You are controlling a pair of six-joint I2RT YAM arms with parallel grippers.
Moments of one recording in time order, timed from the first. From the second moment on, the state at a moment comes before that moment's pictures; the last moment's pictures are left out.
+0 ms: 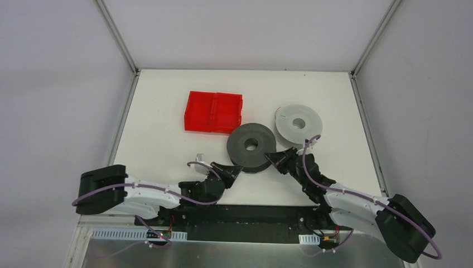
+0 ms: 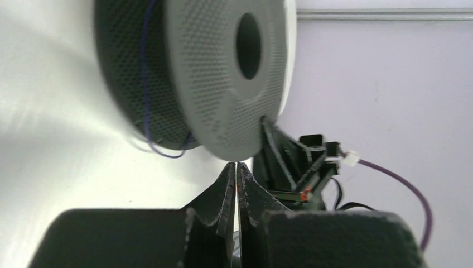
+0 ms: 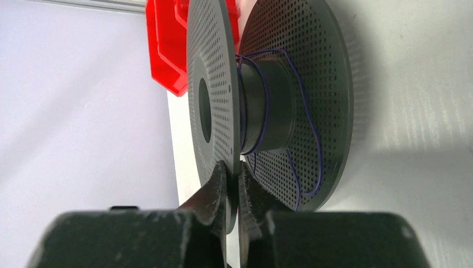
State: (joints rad) left arm -1.38 1.26 0.26 0.56 -0.88 -1.78; right arm 0.76 0.96 0.12 0.50 0.18 1.32
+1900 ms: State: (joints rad) left arm -1.00 0.65 1.12 -0.74 -0.43 -0.35; right arm 0.75 0.42 1.02 -1.15 0.49 0.84
